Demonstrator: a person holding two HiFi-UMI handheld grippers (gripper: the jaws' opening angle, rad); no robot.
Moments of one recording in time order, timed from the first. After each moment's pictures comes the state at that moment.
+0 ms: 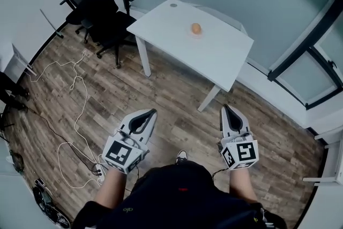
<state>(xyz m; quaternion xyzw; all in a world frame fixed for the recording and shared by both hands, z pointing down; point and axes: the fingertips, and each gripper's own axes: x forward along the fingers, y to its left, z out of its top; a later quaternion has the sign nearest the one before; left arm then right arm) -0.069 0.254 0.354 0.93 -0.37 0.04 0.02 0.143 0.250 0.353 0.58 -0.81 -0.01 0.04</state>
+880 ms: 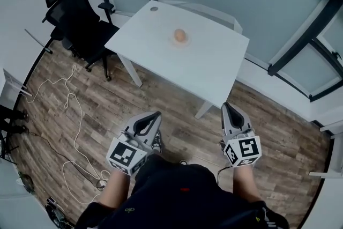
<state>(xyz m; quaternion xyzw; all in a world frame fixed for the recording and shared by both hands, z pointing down) 0.065 0.071 0.390 0.95 -0.31 0.09 0.04 0.268 0.072 0.396 0.60 -0.80 0.03 0.06</state>
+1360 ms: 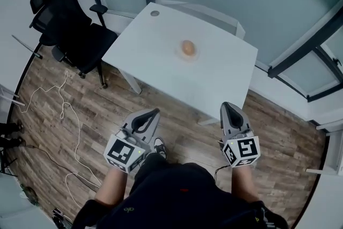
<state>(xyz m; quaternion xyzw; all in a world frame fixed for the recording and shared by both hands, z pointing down) 0.004 -0.119 0.394 0.95 -0.28 0.08 0.06 0.205 -0.101 0.400 0.62 -0.77 0.04 0.09</state>
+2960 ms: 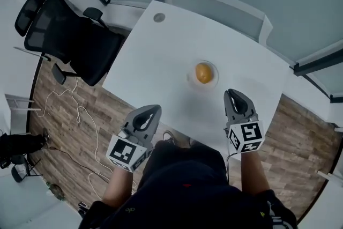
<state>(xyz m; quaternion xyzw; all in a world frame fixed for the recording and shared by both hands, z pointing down) 0.059 -0.432 0.451 0.93 -0.31 0.16 0.12 0.269 -0.438 0.509 0.59 -0.78 0.14 0.13</state>
